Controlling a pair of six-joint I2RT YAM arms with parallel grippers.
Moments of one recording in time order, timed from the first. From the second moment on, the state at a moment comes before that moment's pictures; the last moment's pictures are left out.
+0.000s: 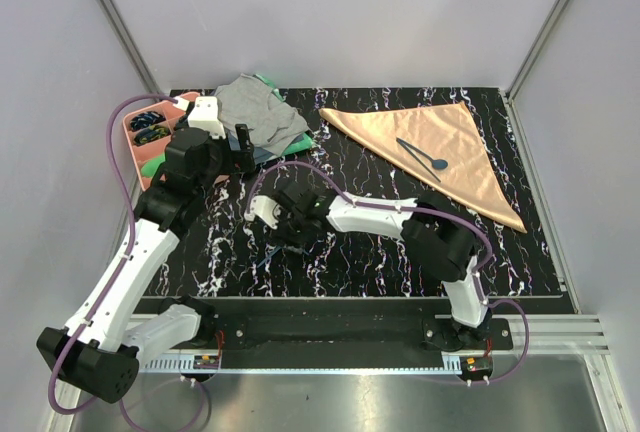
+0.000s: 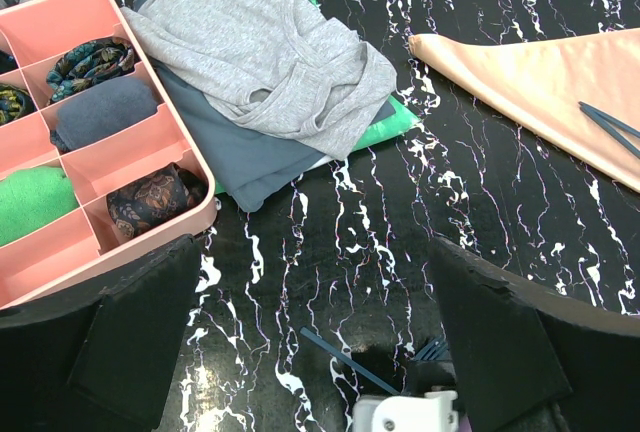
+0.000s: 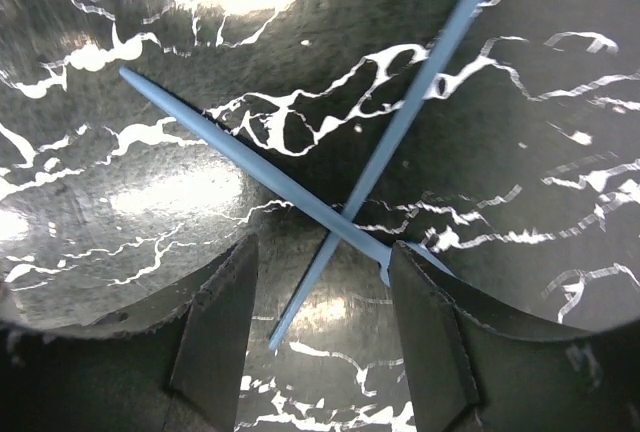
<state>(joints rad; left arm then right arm) -0.36 1.00 1.07 -0.40 -0.21 -0.18 1.03 2.02 1.43 -0.35 -0.18 -0.34</state>
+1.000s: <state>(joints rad) -0.36 1.00 1.07 -0.40 -0.20 -0.18 1.03 2.14 1.56 -0.39 -0.17 -0.49</state>
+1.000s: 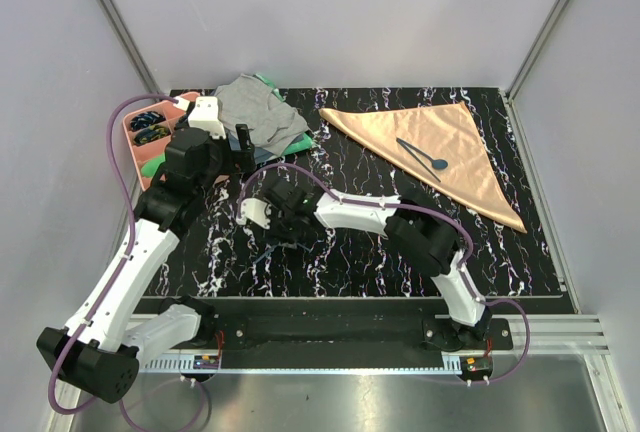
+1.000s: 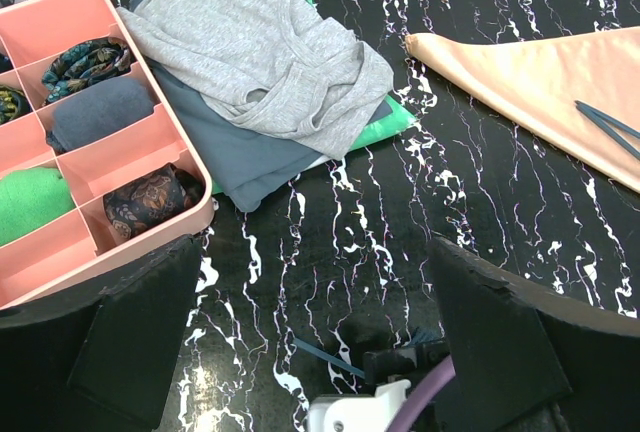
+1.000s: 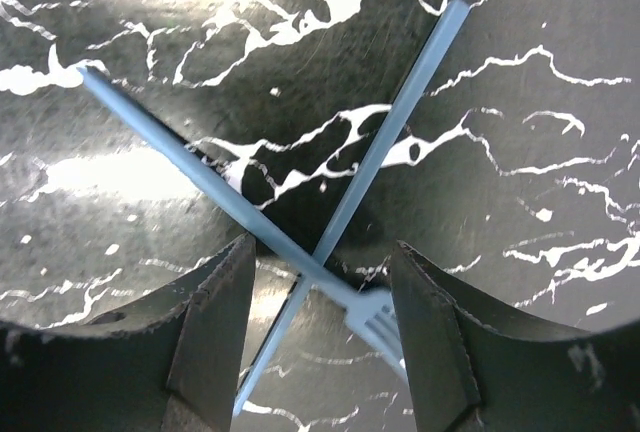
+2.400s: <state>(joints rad) -0.36 1.00 1.07 -0.40 -0.19 -0.18 0.86 1.85 1.36 -0.47 -0.18 -0.26</state>
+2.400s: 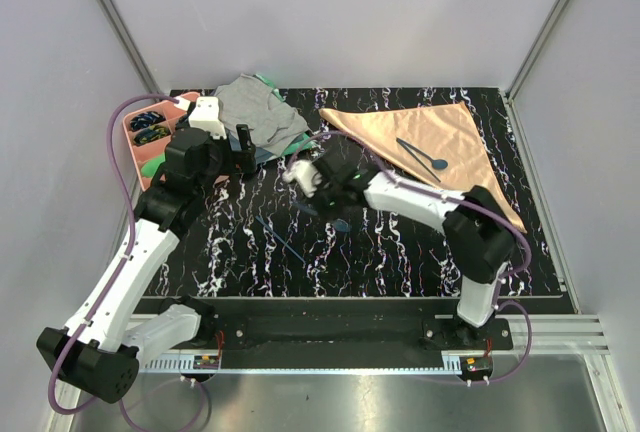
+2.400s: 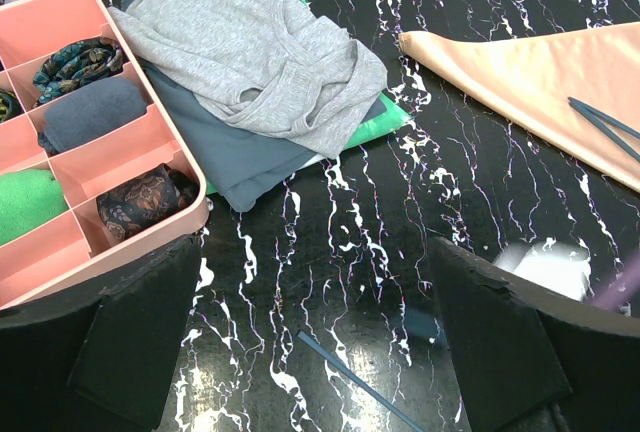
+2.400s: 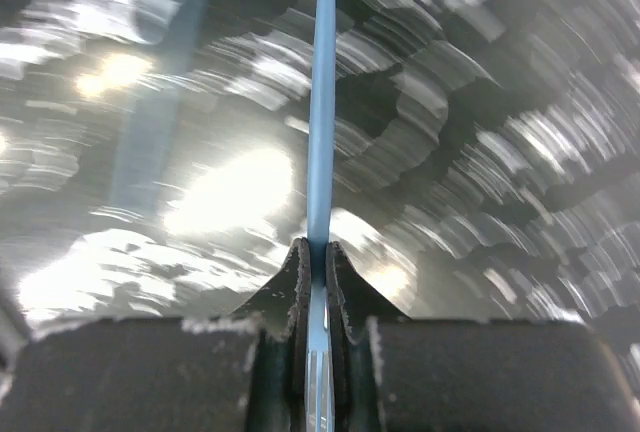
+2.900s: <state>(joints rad) -0.36 1.00 1.07 -0.40 -0.19 -0.18 0.13 1.85 1.45 -0.48 -0.12 -0.36</state>
